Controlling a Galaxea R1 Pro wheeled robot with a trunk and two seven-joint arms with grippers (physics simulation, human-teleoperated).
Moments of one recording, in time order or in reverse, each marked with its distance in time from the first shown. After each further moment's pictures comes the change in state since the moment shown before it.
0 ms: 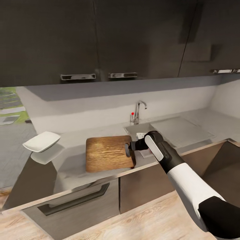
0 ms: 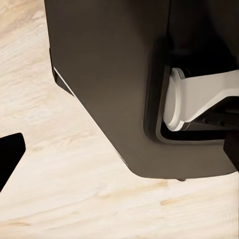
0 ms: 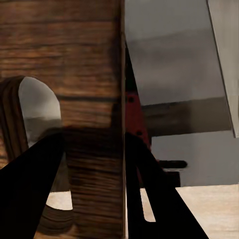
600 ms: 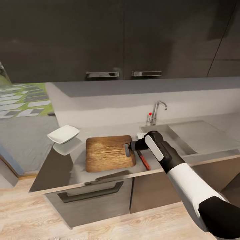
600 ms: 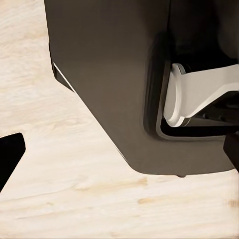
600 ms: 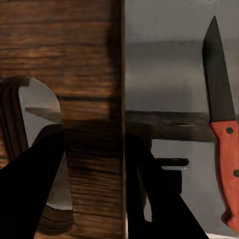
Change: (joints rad) left arm 0.000 0.000 0.000 0.000 0.000 0.000 0.000; right arm 0.000 0.000 -0.001 0.000 -0.001 0.000 0.001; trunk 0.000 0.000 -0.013
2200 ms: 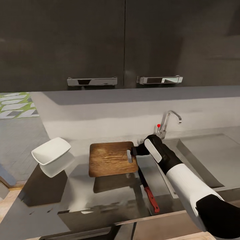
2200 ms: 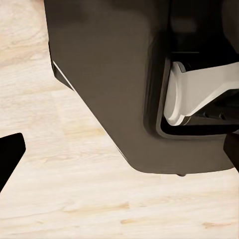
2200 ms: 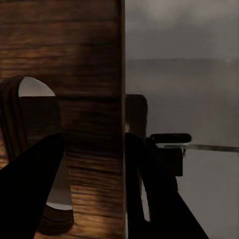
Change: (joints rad) left arm 0.000 0.000 0.000 0.000 0.000 0.000 0.000; right arm -0.001 0.010 -0.005 0.117 -0.005 0.000 -0.030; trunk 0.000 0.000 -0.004
